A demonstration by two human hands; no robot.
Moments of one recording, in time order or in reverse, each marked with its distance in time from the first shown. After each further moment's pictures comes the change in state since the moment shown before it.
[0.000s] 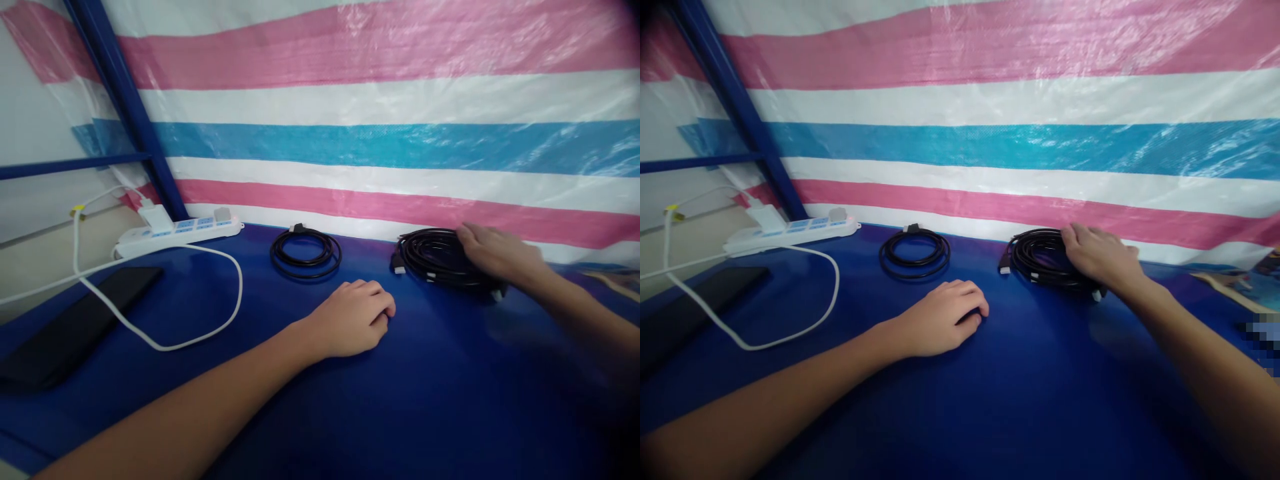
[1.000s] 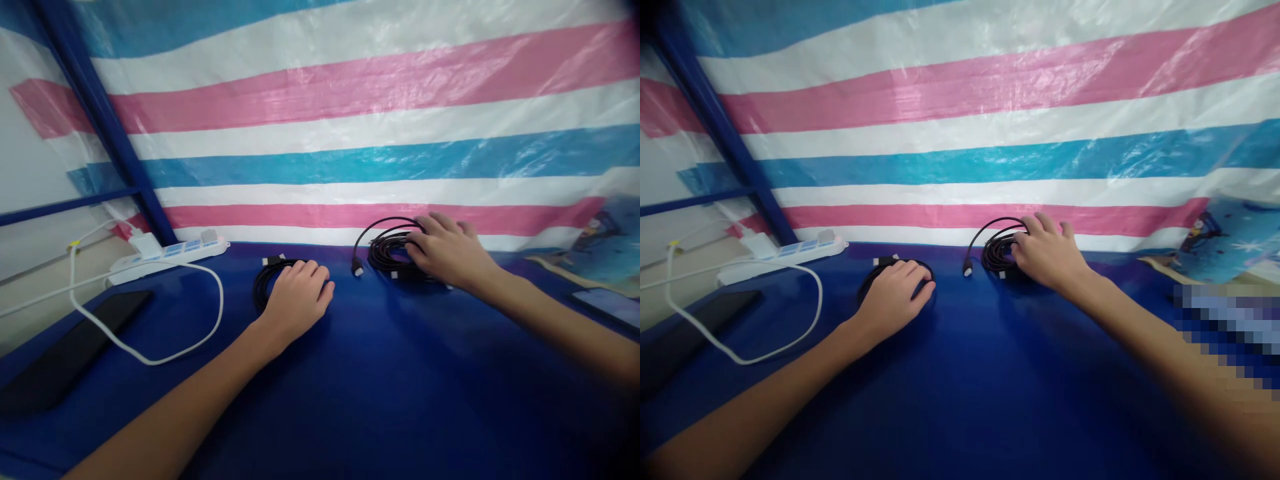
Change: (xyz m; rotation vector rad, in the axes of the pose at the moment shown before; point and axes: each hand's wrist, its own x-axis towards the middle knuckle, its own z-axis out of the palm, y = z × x) left_hand -0.007 0.005 -0.023 0.357 0.230 -0.297; right_hand -0.047 -0.020 -0.021 0.091 0.348 -0.315
